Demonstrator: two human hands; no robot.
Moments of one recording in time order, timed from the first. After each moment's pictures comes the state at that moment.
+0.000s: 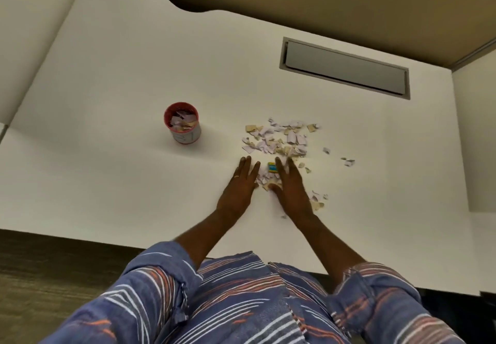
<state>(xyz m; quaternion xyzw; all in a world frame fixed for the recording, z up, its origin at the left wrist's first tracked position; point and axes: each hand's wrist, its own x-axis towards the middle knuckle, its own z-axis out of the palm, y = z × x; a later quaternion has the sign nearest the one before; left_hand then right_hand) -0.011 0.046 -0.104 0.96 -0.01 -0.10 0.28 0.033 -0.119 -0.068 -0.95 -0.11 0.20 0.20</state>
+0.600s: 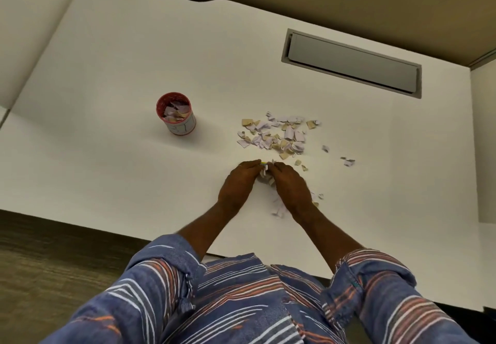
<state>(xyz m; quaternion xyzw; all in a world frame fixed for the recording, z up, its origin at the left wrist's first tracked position) 0.003 0.021 -0.088 0.90 0.10 -0.04 0.43 0.052 -0.139 -0.065 -0.94 -0.28 0.15 0.12</state>
